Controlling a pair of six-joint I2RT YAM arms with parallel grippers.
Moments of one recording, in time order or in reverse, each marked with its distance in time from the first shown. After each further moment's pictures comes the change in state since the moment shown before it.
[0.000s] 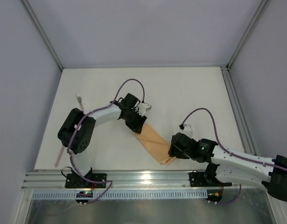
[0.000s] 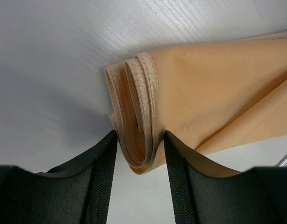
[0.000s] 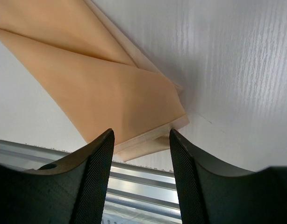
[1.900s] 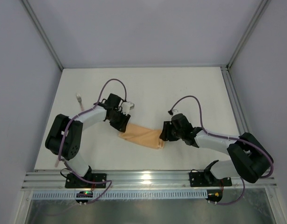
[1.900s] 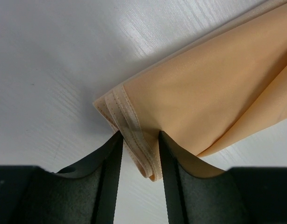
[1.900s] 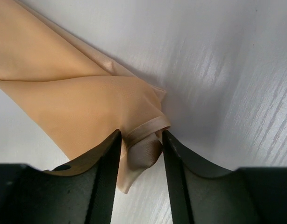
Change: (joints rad) left arm 0.184 -0.149 -0.160 -0.032 -0.104 0.038; right arm -0.389 0.430 -0.037 0.727 -0.375 -0.488
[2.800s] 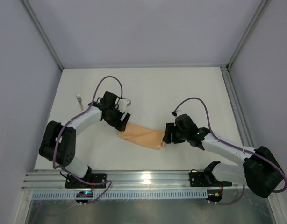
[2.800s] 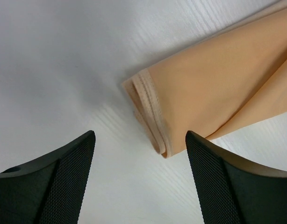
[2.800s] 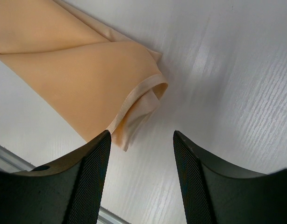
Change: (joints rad) left arm 0.019 -0.076 0.000 -0.034 -0.028 0.008; right arm 0.011 -0.199 0.035 -0.296 0.015 -0.022
